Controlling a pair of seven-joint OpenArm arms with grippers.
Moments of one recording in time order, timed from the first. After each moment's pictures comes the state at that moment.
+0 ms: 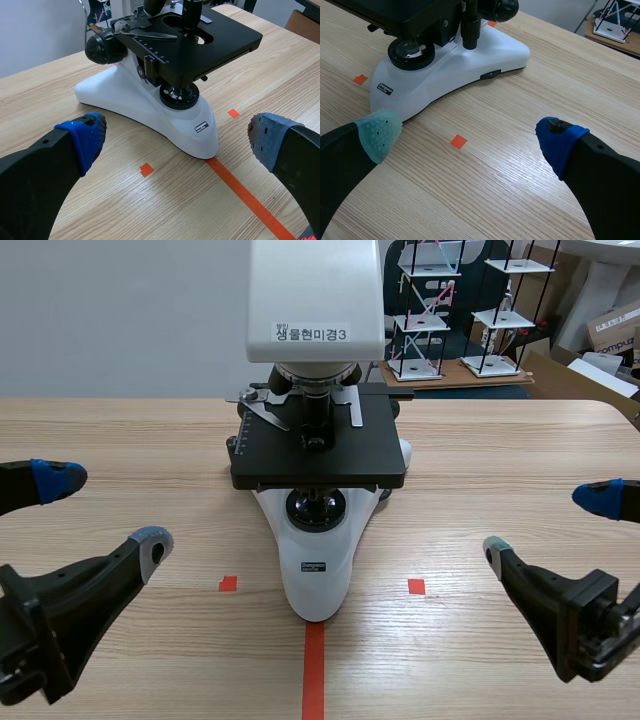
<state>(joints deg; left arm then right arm) 47.7 -32.4 -8.5 120.1 -21.8 -26.5 -9.6 -45.2 31.1 12.3 114.2 16.8 24.9 5.5</state>
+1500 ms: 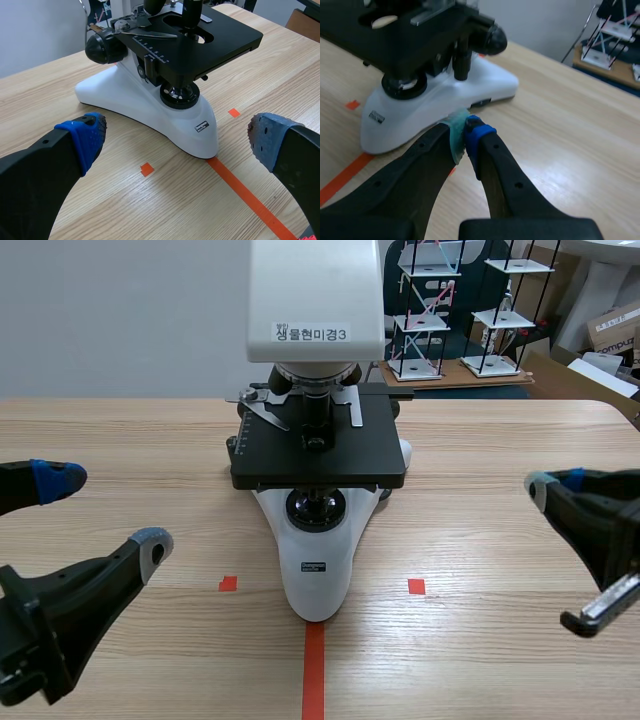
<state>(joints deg) 47.7 -32.4 -8.5 120.1 -21.6 -26.5 -9.6 -40.6 31.1 12.3 114.2 16.7 24.9 8.3</state>
